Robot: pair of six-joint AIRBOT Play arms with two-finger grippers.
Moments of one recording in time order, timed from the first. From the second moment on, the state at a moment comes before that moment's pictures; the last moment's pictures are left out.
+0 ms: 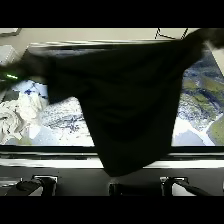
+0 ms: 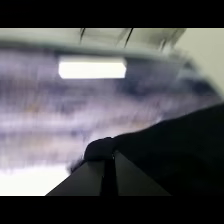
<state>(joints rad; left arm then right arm) -0.18 -0.99 1.24 1.02 -0.74 -1.47 -0.22 -1.35 1.82 -0.86 1.12 1.56</state>
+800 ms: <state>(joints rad) -0.05 -1.26 0.93 0.89 -0.88 -1.50 -0.15 -1.77 1.53 -1.12 1.71 1.59</state>
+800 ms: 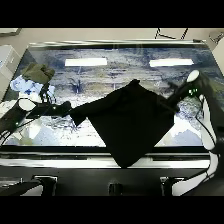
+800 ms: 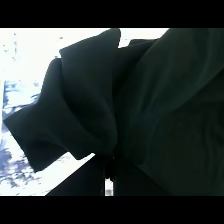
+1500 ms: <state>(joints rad) -0.03 -1.27 0.92 0.89 -0.91 -1.44 -0.18 -1.46 0.80 -0.94 1.18 1.57</state>
